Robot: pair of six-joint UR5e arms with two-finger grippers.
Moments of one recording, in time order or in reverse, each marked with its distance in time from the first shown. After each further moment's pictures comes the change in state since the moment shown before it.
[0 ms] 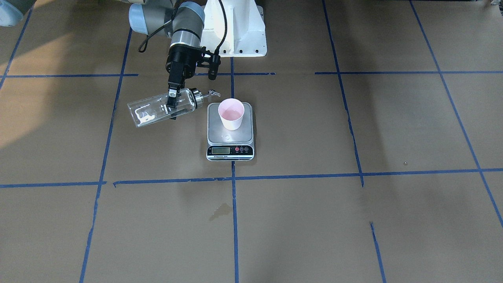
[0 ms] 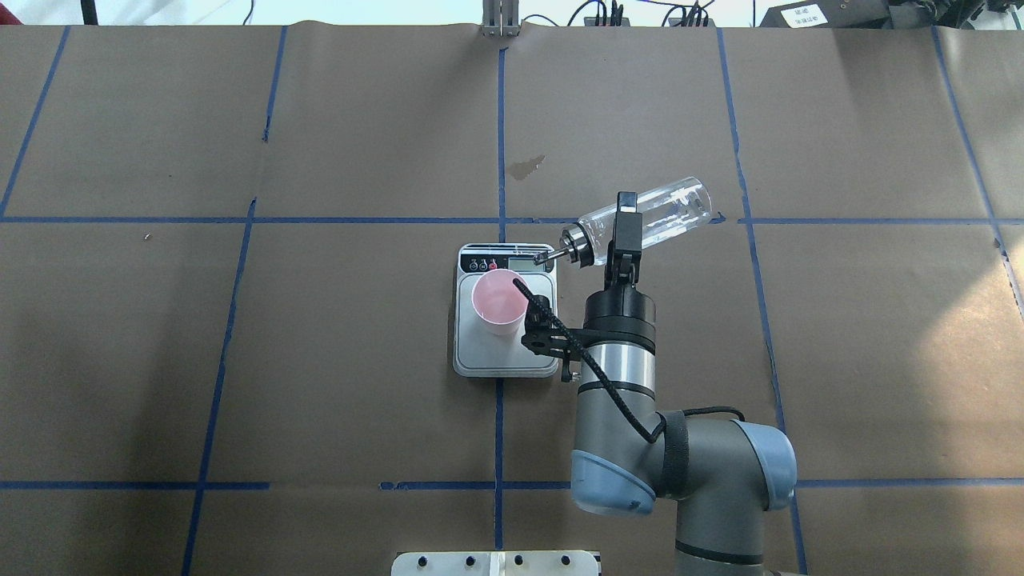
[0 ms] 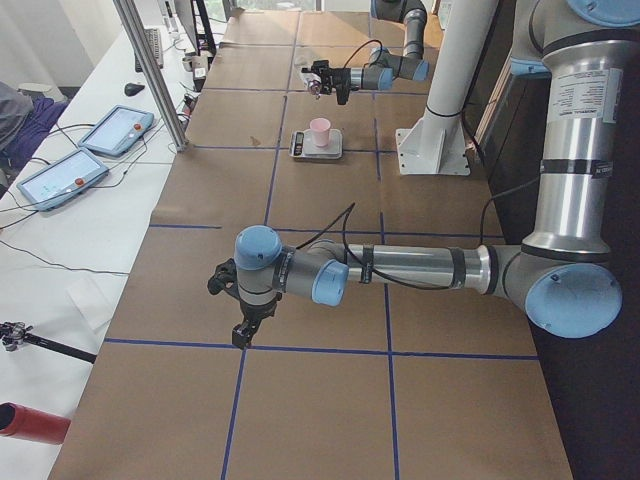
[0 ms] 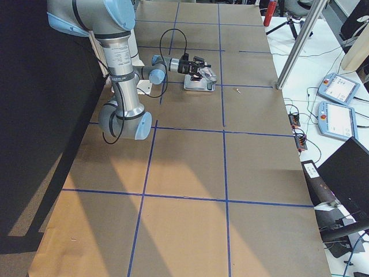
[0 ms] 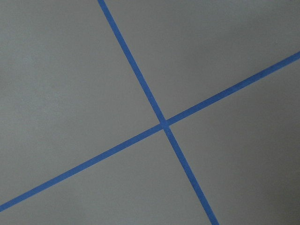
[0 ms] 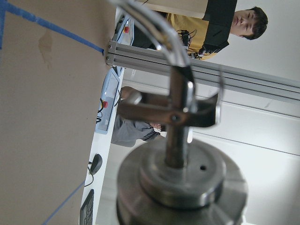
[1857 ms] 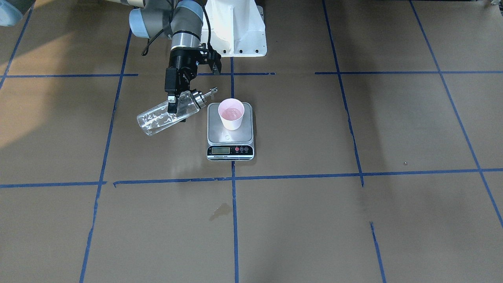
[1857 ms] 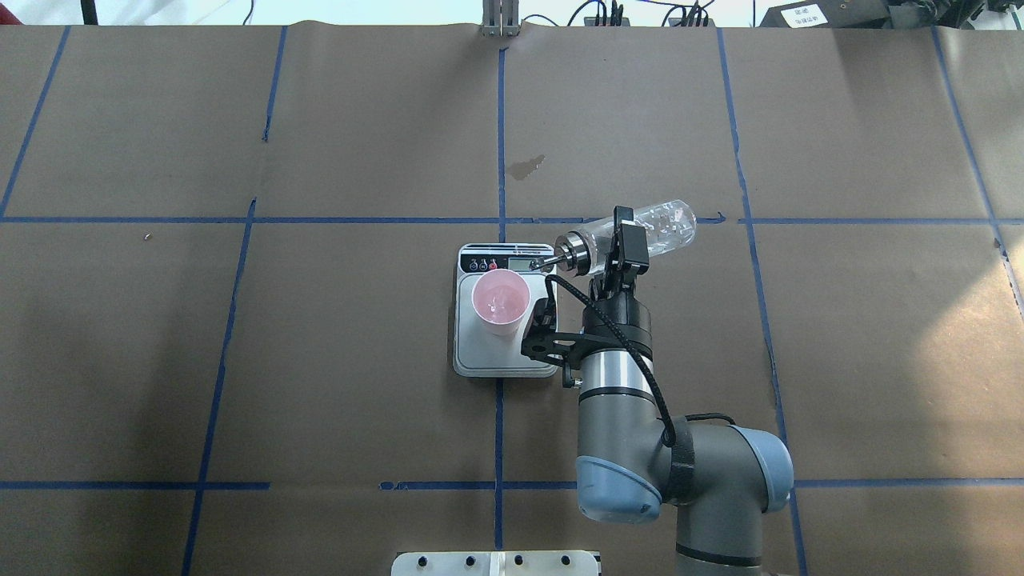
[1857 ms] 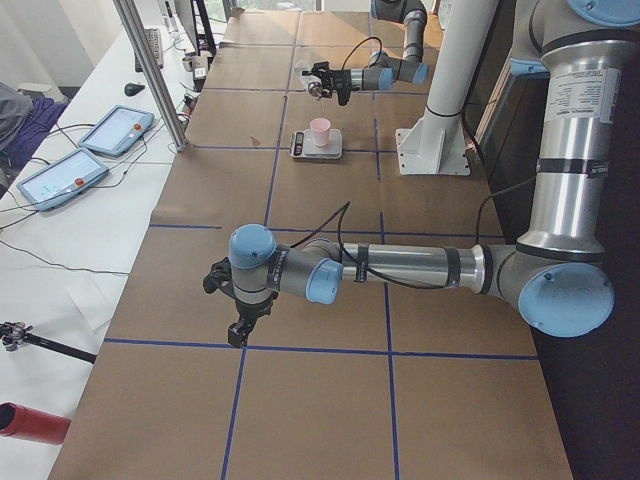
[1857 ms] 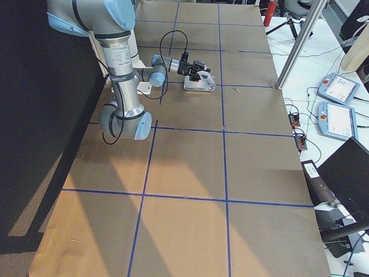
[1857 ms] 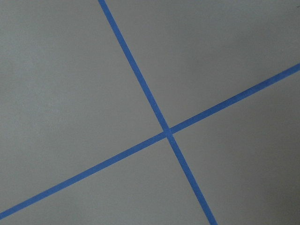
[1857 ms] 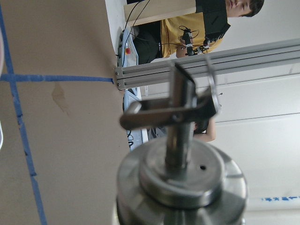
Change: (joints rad) left arm 0.000 -0.019 0.001 0.008 -0.003 -0.002; right arm -0.001 -0.002 -0.015 0.172 0.155 0.290
